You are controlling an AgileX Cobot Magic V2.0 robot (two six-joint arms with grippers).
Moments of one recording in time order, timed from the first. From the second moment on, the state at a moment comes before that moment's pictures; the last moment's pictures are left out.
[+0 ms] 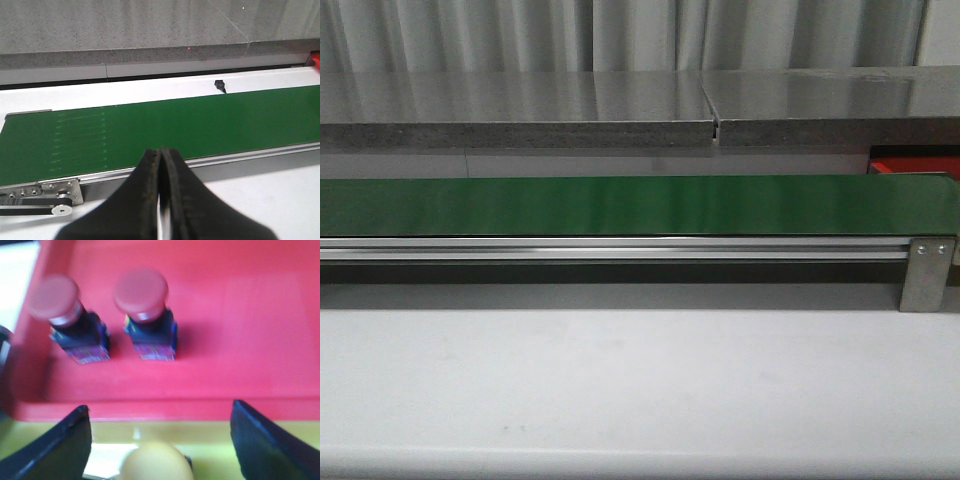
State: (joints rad) left arm -0.18 0.57 -0.59 -0.24 0.45 0.15; right arm -0.69 1.84 -1.11 1.38 0.53 -1.60
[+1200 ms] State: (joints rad) left arm -0.18 0.57 -0.59 -0.24 0.45 0.15; right arm -0.06 0.93 -0.62 1.49 0.07 -1.60
